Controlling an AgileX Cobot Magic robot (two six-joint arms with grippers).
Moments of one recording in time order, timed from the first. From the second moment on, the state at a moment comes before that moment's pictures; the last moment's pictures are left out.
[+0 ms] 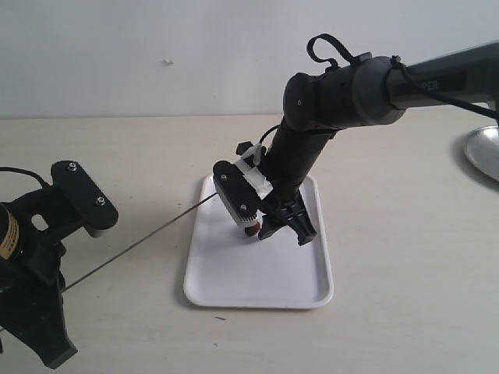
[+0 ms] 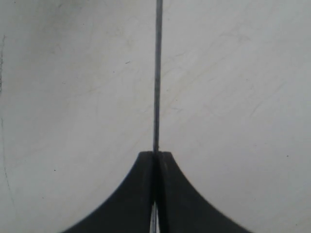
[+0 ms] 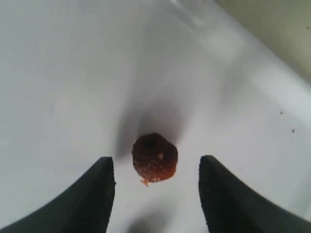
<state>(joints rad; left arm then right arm) -0.73 1.37 -0.76 0.28 0.88 -0.01 0.38 2.20 -1.54 0.27 0.75 -1.76</state>
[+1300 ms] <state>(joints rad) -0.73 1.37 -0.76 0.28 0.88 -0.01 0.38 2.23 -1.54 0.32 0.70 -1.80</state>
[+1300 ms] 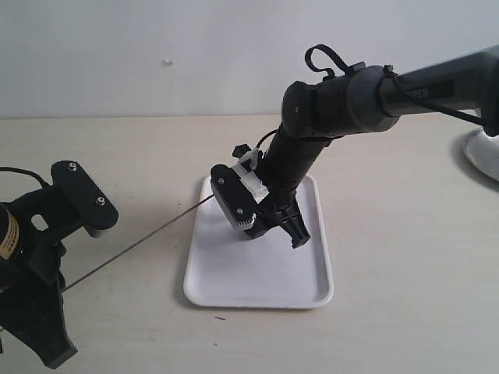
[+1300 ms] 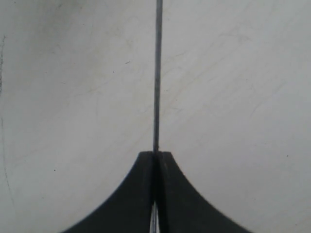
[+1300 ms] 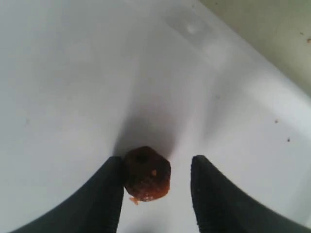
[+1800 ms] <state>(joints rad) -0.73 1.37 -0.76 0.28 0.88 -0.01 0.38 2.23 -1.54 0.32 0.70 -1.80</state>
